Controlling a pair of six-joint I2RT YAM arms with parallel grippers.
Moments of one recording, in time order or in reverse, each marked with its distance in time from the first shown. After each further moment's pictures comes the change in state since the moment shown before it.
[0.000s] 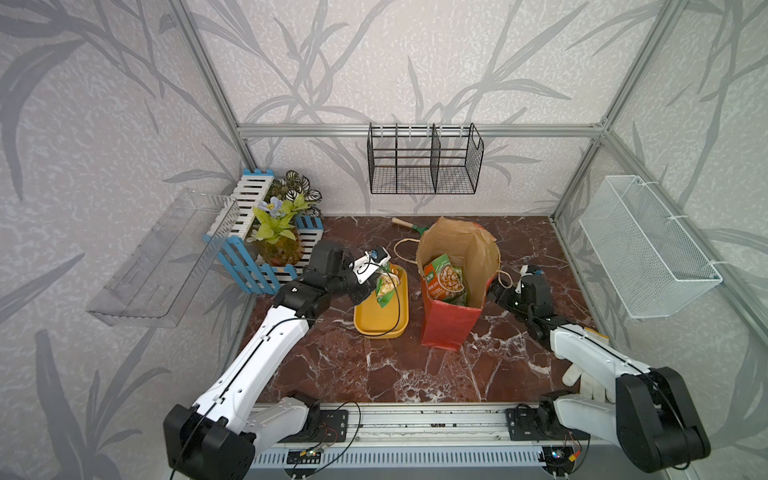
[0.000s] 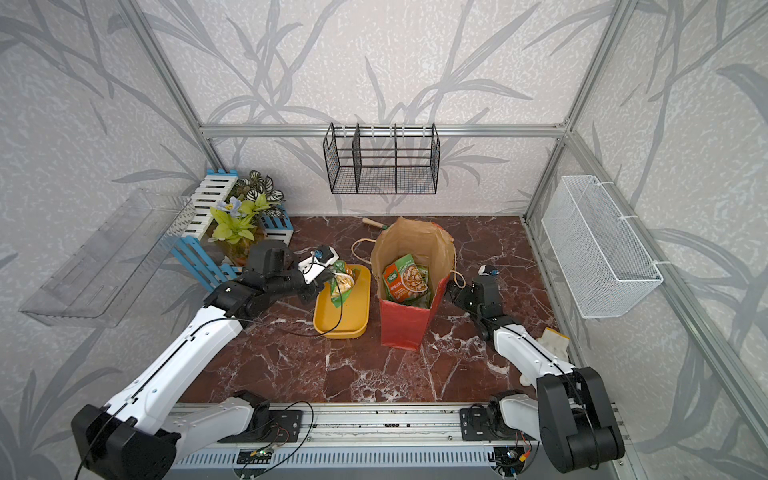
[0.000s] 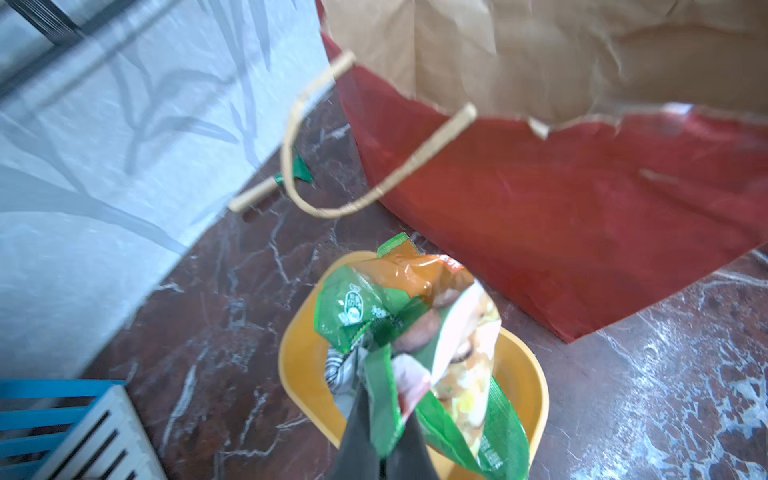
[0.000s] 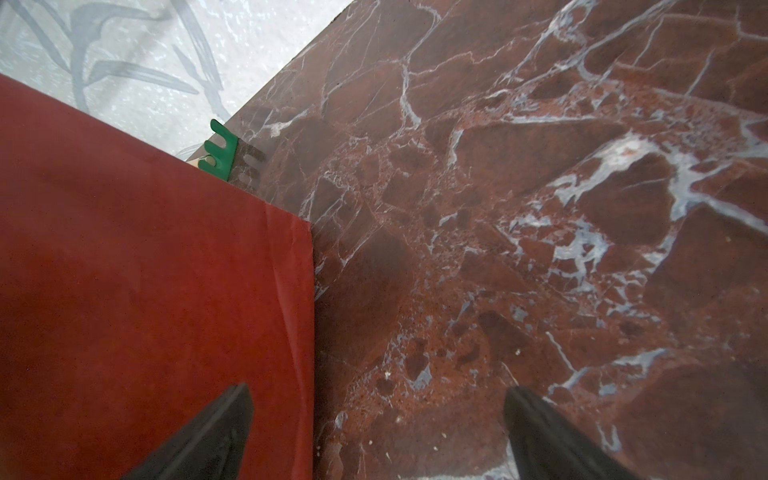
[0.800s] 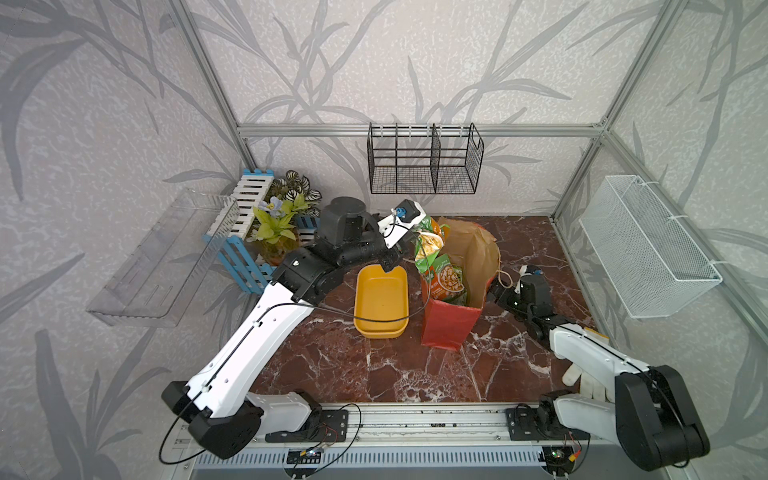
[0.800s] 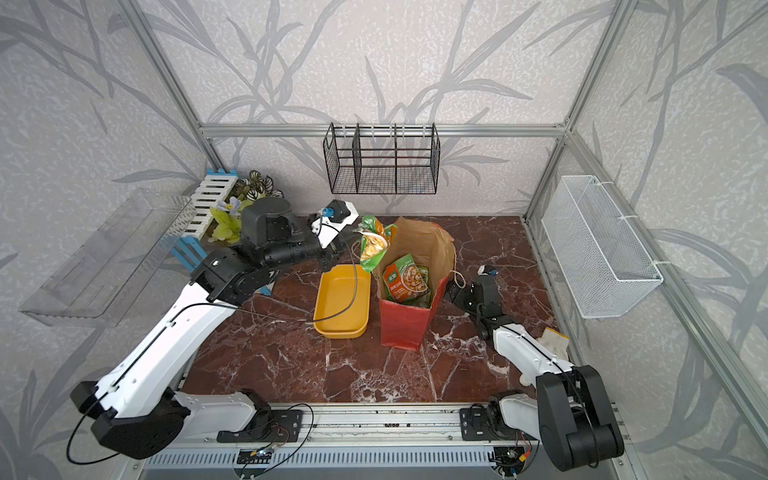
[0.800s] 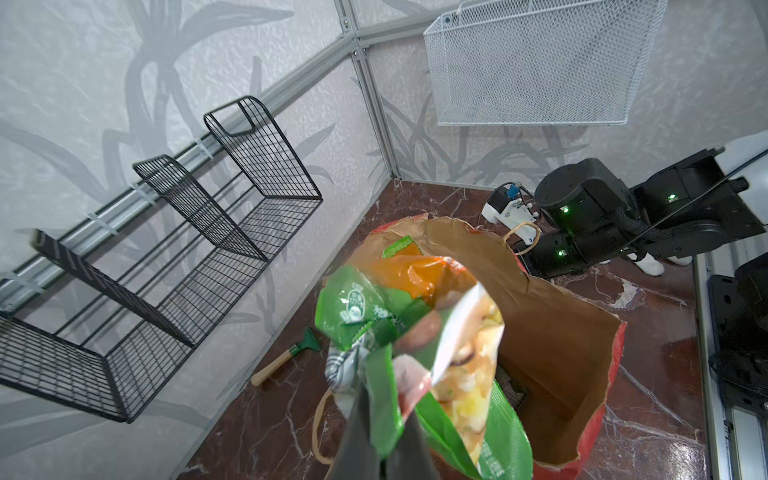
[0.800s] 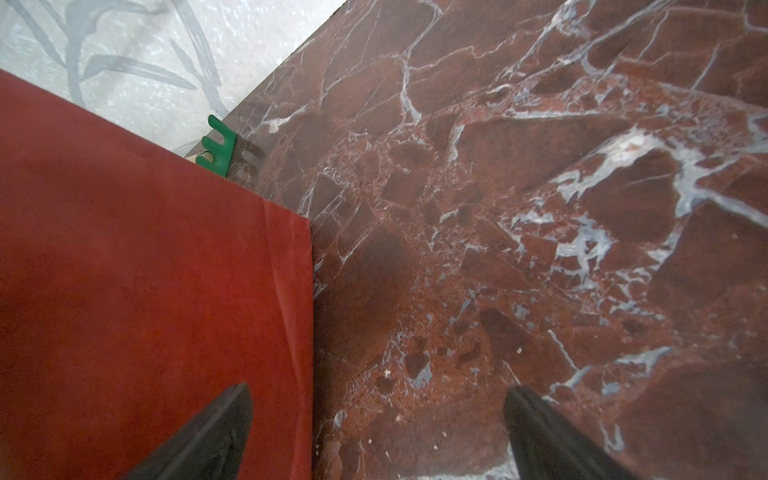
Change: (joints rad) left arm -0.272 0.219 0.540 -0.063 -0.051 -0.129; right arm 0.005 0.009 0.001 0.000 0.000 0.000
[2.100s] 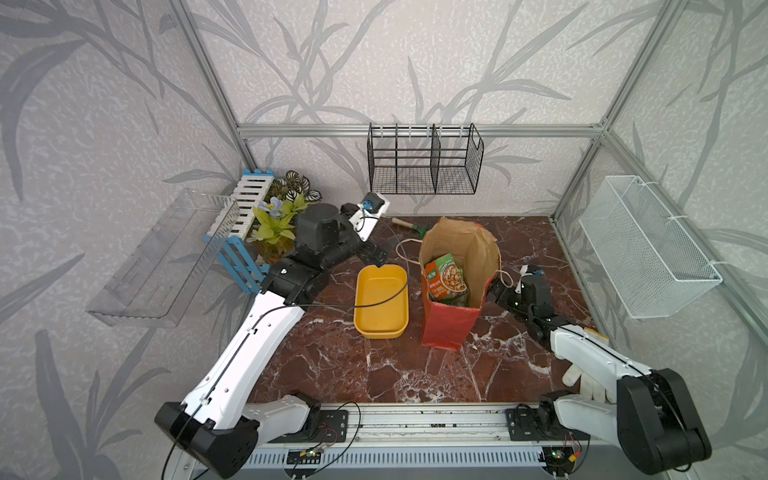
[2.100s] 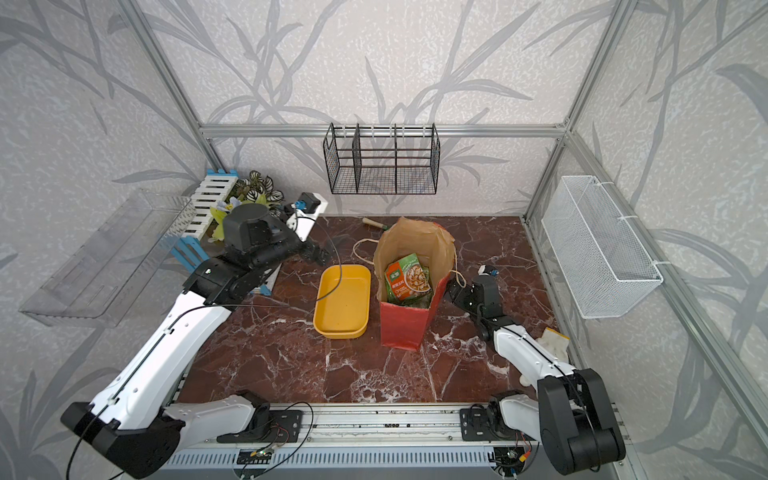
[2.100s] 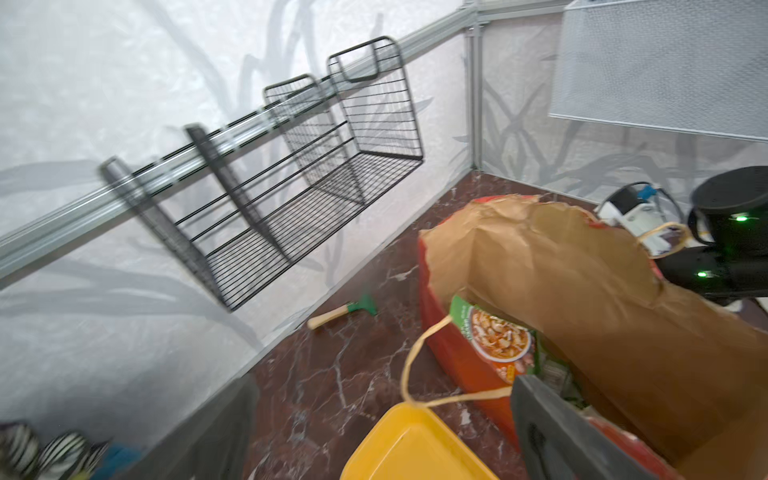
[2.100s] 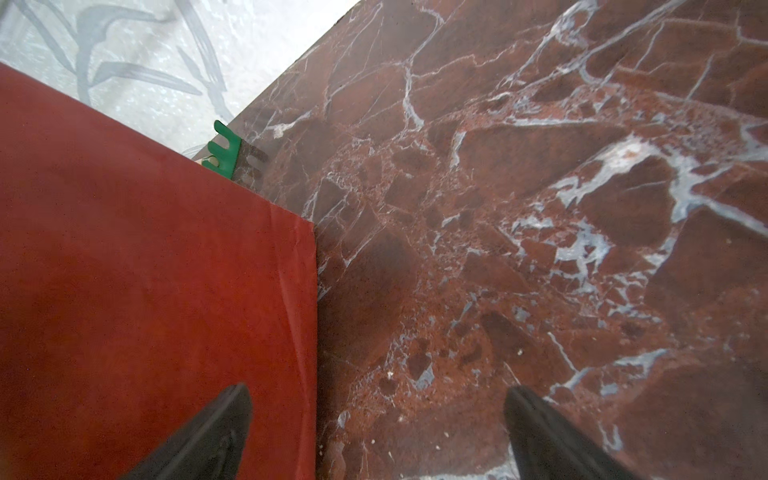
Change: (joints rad) left arm 0.277 -0.171 -0.266 0.188 -0.030 -0.103; right arm 0.000 -0.027 0.000 -0.008 0.008 0.000
